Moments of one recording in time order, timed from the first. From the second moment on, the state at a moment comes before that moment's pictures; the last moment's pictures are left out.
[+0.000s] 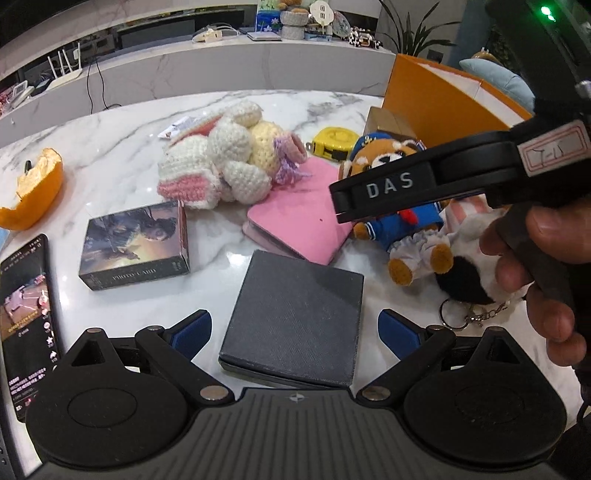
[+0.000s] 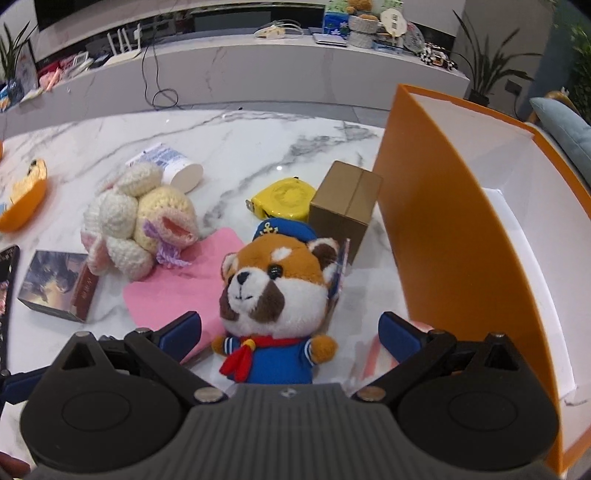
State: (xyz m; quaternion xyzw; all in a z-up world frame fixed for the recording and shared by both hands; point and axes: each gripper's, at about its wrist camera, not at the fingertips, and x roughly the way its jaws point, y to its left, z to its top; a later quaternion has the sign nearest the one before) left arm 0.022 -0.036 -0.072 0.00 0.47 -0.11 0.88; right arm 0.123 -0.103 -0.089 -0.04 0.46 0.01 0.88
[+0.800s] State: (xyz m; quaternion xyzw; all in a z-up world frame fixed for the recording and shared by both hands) left arm 0.023 -0.039 -0.085 0.05 0.47 -0.10 0.88; right arm 0.139 -0.104 -0.104 0.00 0.47 0.06 0.88
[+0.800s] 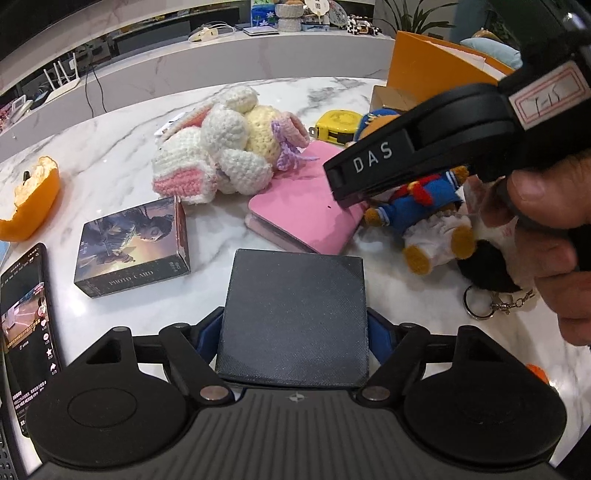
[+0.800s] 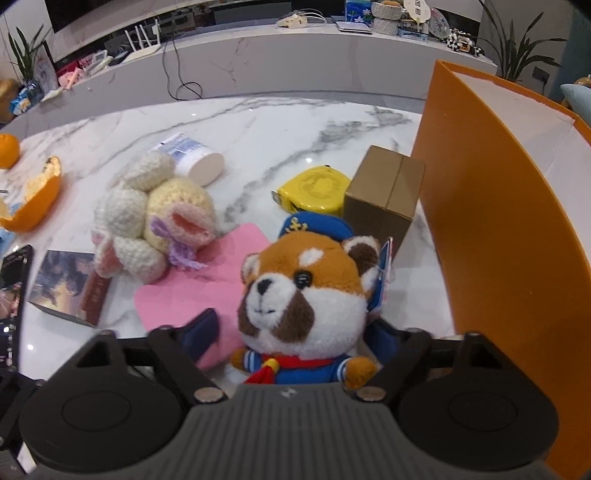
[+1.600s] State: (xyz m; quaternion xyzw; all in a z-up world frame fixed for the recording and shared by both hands) left arm 0.026 -0.041 -0.074 0.03 0.46 -0.11 0.88; right arm 0.128 -0.111 -0.071 0.03 0.46 0.09 0.88
